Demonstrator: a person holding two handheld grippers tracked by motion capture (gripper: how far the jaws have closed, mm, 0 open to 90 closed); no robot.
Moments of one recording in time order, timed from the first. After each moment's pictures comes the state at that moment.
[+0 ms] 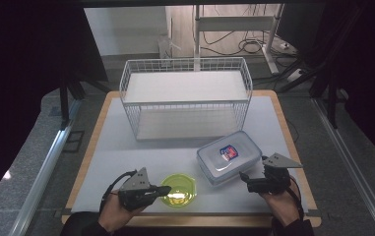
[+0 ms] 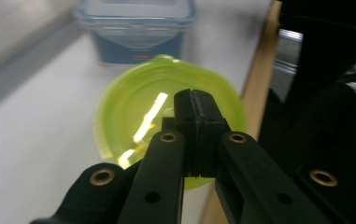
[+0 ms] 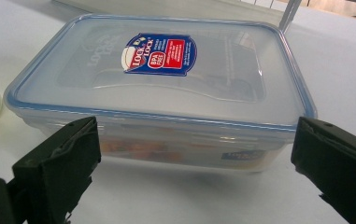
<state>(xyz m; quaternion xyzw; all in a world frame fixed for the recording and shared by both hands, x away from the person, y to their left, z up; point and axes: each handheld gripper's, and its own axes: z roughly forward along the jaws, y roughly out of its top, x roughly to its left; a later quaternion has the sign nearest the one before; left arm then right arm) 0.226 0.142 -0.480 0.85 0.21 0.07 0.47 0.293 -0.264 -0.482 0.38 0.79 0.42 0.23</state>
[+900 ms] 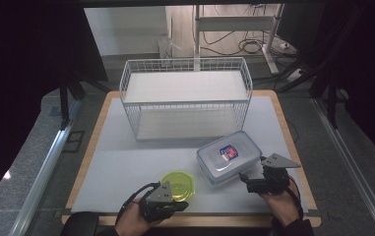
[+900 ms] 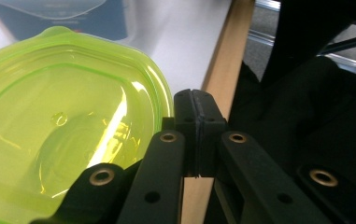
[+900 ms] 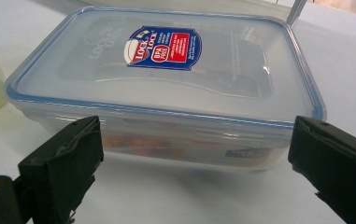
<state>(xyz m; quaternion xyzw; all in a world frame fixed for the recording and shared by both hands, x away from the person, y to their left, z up) 0.218 0.098 -0.502 0.88 0.19 0.03 0.43 0.294 -0.262 -0.484 0.38 0.80 0.41 0.22</state>
